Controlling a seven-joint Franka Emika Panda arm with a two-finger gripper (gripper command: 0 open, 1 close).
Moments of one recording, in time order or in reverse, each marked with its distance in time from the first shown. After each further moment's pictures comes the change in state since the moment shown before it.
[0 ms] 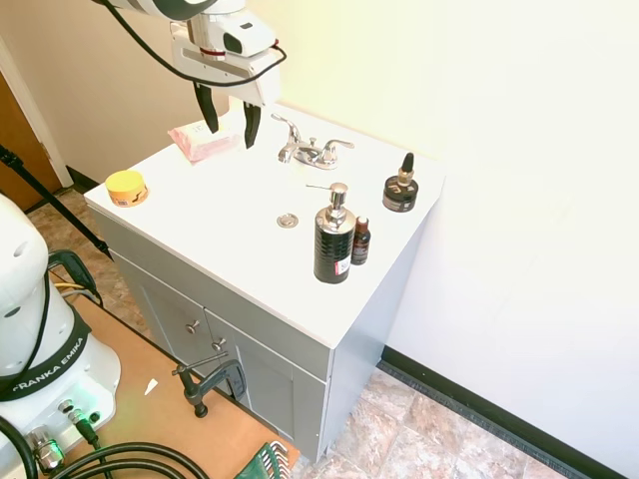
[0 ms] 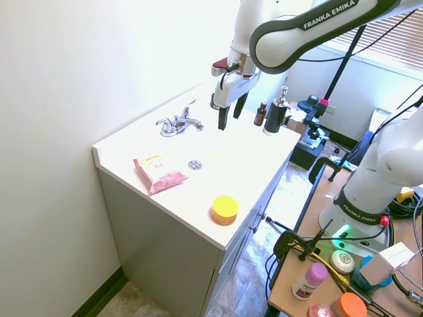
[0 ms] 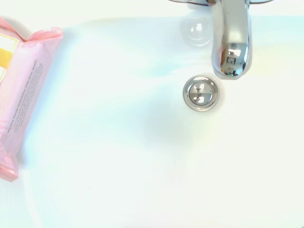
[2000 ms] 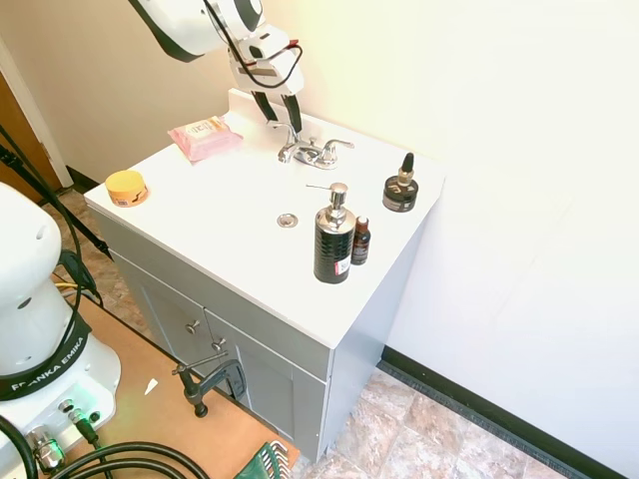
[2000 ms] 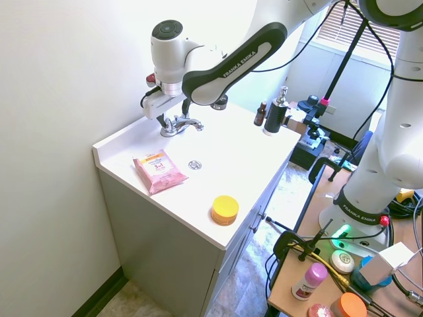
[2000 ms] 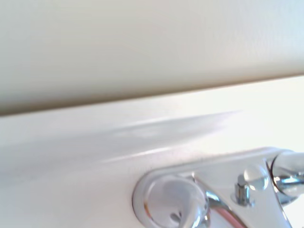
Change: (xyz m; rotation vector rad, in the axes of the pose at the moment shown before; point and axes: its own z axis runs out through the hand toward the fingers) arm 0.063 -0.170 0.087 -0.117 0.340 0.196
